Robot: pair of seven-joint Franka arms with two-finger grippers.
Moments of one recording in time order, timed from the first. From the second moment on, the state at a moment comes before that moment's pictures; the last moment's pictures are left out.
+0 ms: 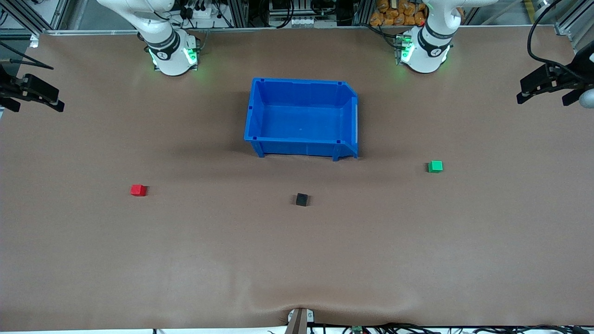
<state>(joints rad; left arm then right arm) -0.03 -0.02 -0.03 -1.45 0.01 1.43 0.00 -0.12 0.02 0.10 -1.41 0.00 1.37 -0.01</state>
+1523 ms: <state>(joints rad) 0.02 -0.01 -0.04 -2.00 -0.03 1.86 -0.01 -0.22 0.25 0.09 -1.42 0.00 1.50 -0.02</state>
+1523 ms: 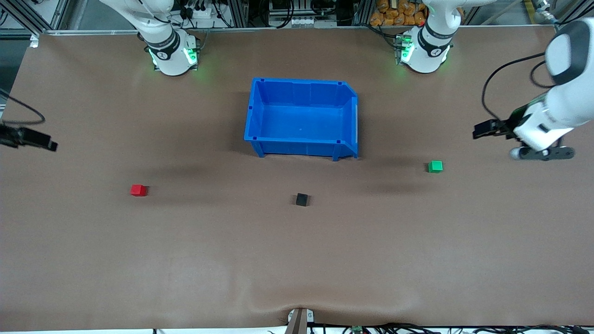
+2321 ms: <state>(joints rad) 0.02 0.12 -0.05 -2.34 -0.03 2.42 -0.08 -0.23 0.71 0.10 -1.45 0.07 1.78 0.01</state>
